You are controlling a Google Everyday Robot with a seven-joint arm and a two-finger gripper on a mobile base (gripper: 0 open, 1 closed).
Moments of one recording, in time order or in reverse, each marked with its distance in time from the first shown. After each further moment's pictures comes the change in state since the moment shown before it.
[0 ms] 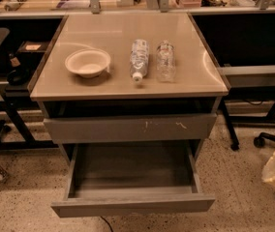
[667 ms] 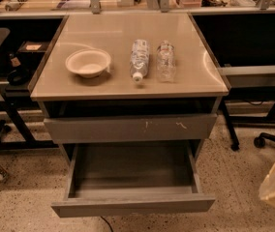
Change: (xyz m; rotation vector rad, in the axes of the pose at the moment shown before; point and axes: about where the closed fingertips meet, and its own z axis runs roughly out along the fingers) arm 0.010 0.019 0.025 -0.049 0.016 0.027
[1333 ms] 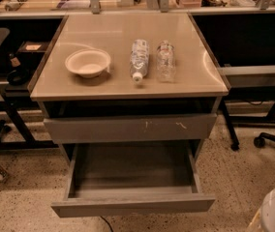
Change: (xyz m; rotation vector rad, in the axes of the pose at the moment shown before) arm 0.027 0.055 0.103 -0.148 0.009 0.103
